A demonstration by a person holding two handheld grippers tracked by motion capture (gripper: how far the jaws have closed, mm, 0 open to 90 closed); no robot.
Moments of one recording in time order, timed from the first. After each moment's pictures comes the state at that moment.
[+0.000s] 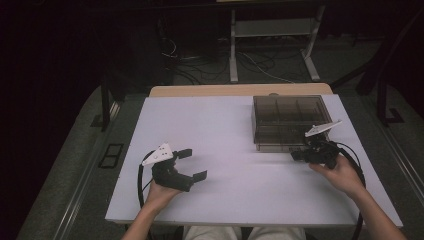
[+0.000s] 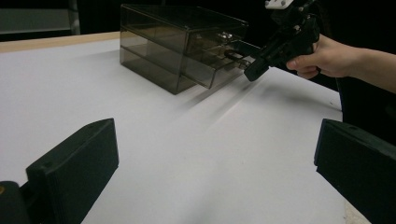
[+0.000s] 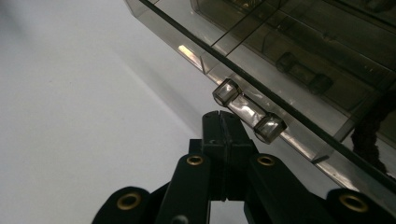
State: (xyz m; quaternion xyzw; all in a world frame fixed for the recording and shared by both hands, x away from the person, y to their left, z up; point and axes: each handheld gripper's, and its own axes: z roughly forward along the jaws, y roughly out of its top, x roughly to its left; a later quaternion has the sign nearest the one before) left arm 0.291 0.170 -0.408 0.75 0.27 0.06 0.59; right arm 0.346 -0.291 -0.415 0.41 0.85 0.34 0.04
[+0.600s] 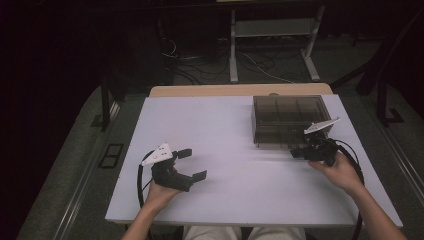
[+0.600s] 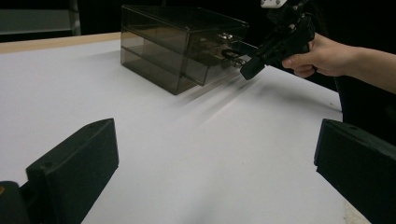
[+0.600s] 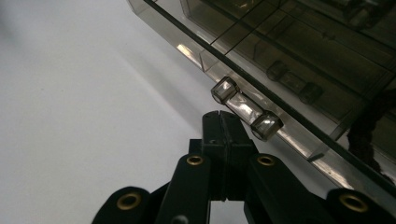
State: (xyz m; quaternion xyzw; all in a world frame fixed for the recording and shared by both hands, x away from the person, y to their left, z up) left arm 0.291 0.171 -0.408 0.75 0.27 0.07 0.59; right arm 0.354 -0.290 -0.414 0.41 0.85 0.34 0.05
